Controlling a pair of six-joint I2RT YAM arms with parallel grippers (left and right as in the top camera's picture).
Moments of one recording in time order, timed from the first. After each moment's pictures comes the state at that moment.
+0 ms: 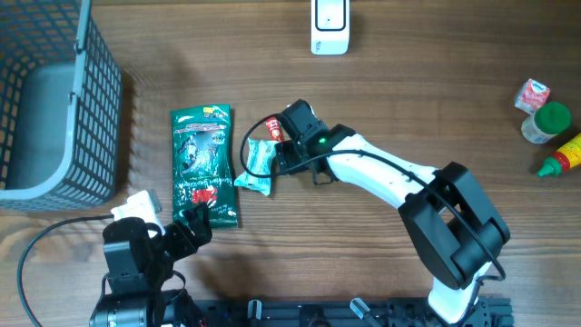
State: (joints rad) left arm 0.12 0.36 0.46 -0.90 0.16 -0.40; right arm 0.69 1.94 1.22 -0.42 0.05 0.37
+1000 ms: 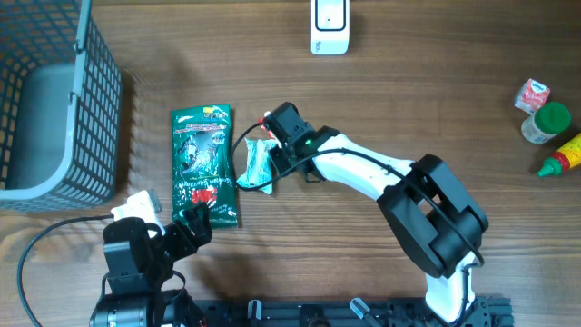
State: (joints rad) left arm 0.12 0.36 0.46 -0.90 0.16 -0.40; right arm 0.73 2.04 1.28 -0.39 0.06 0.15
